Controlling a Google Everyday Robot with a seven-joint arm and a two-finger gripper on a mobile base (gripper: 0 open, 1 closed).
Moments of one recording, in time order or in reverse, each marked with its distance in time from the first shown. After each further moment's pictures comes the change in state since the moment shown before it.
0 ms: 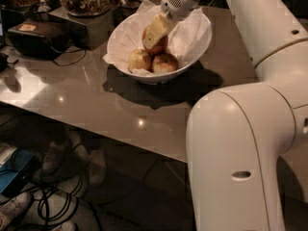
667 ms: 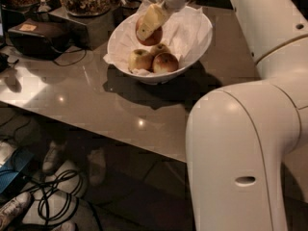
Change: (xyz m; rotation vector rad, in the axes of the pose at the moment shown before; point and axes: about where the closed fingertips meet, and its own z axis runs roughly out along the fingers) arm -0.026 0.017 -0.017 0.009 -0.062 -0.048
